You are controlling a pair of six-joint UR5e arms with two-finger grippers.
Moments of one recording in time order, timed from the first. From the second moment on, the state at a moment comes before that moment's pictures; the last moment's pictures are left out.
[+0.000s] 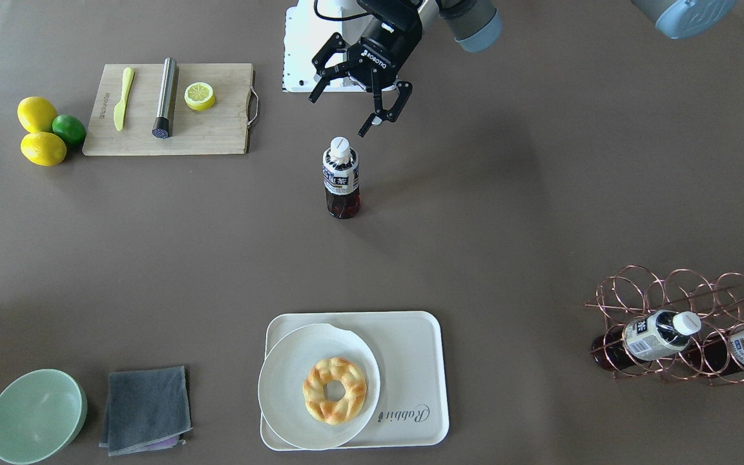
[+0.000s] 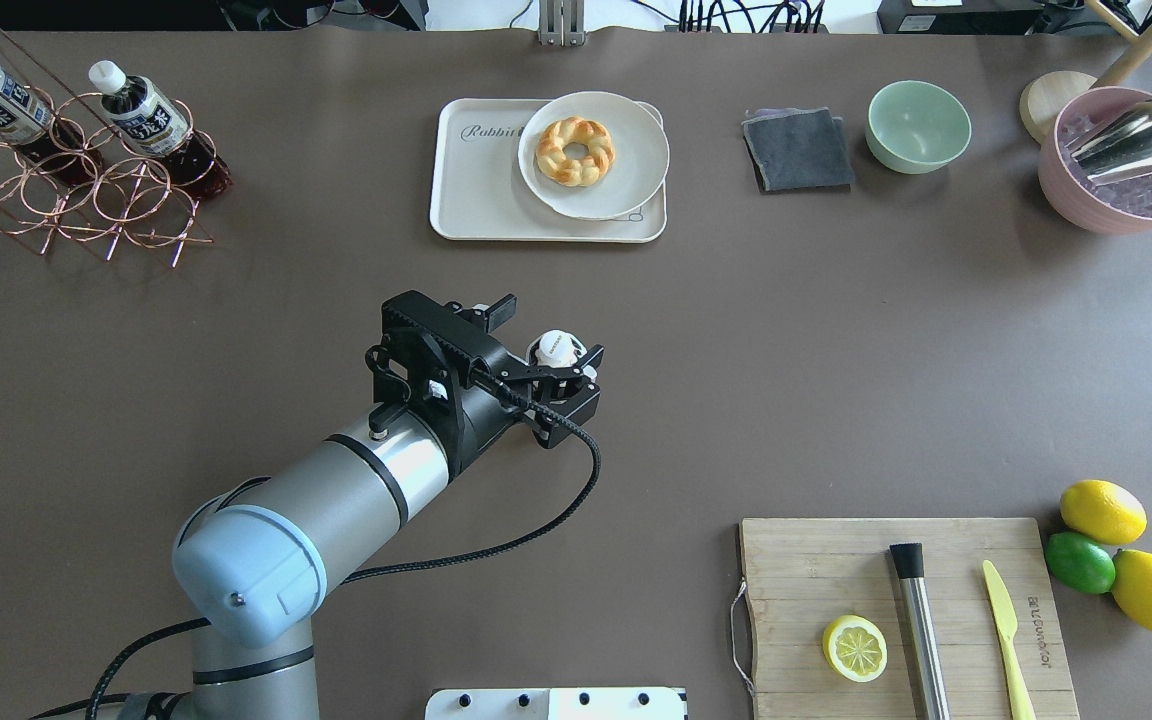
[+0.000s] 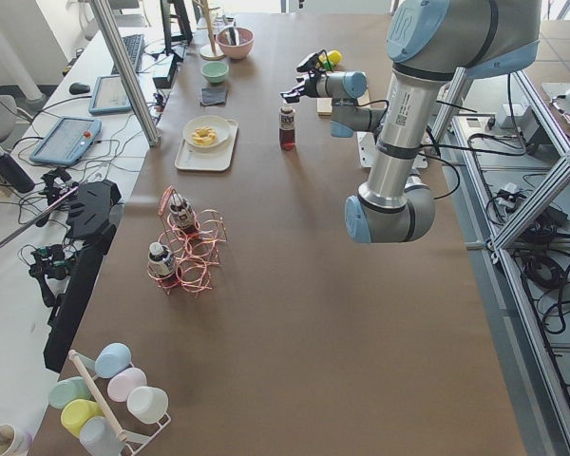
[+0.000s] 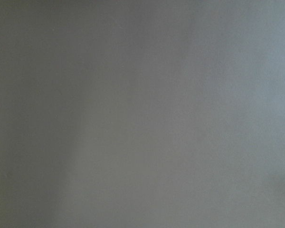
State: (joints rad) left arm -0.25 -2.07 -1.88 -2.49 -1.06 -0.68; right arm 1.60 -1.77 1.71 -1.59 2.23 -0.33
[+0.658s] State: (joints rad) left arm -0.50 -1.95 -1.92 -2.47 -1.44 -0.87; right arm 1.60 -1.76 1.83 -1.56 2.28 -0.31
